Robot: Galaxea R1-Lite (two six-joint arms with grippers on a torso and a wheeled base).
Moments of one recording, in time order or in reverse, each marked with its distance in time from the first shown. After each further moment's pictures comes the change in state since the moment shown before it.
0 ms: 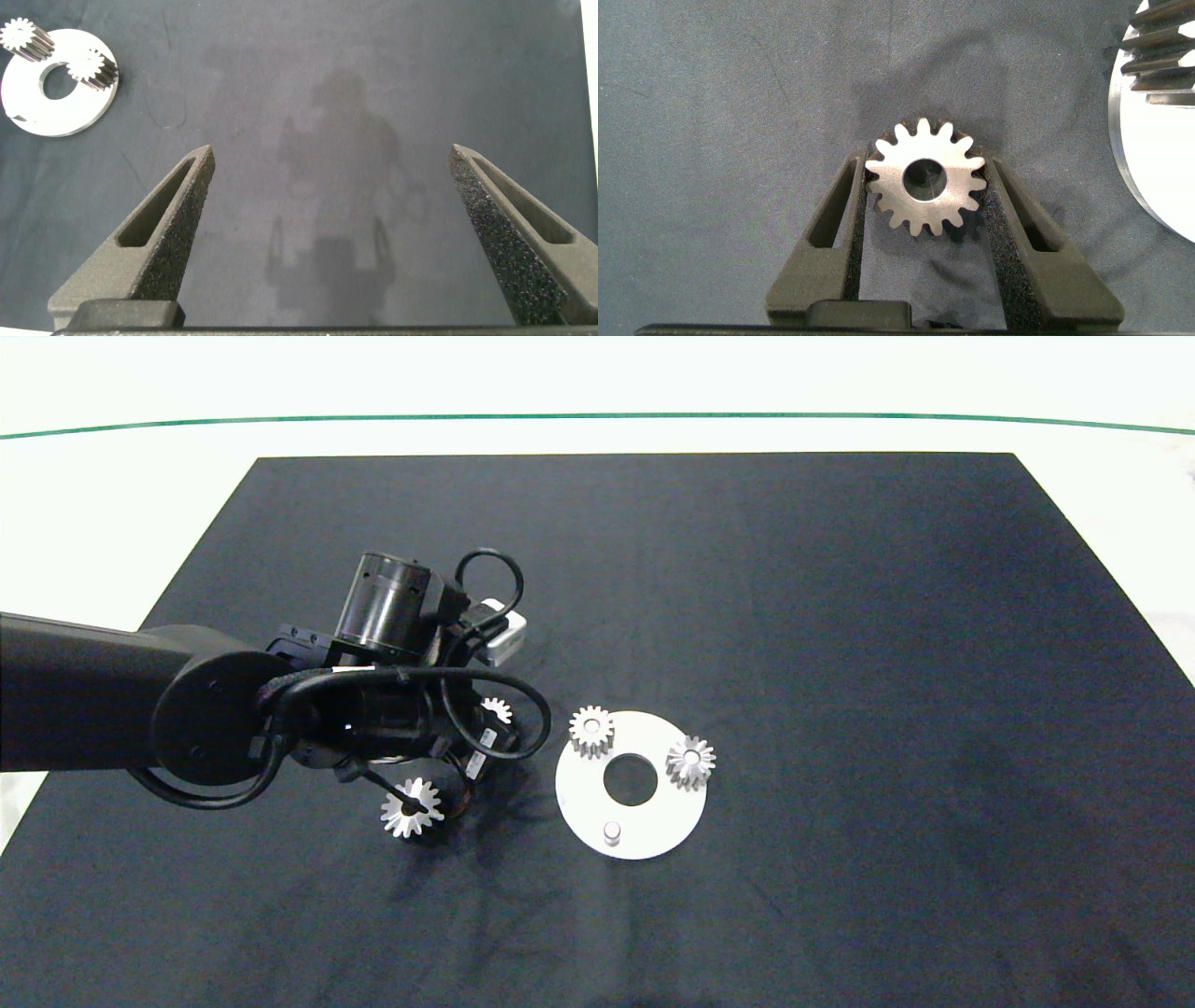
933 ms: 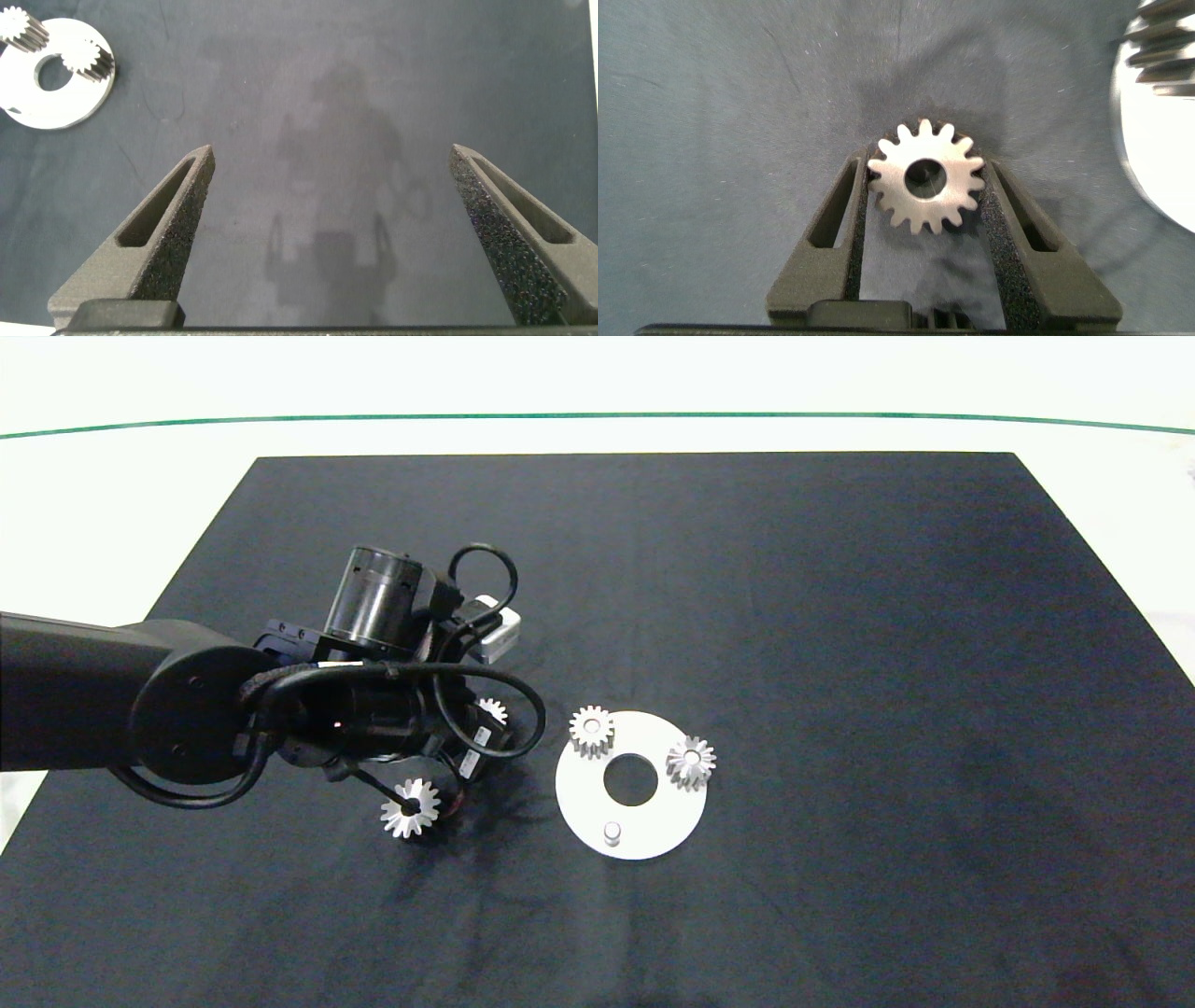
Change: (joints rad) left arm -0.007 -0.027 0.003 0.017 0.001 -0.006; right arm 0.000 -0.003 0.019 0.000 0.000 0.000
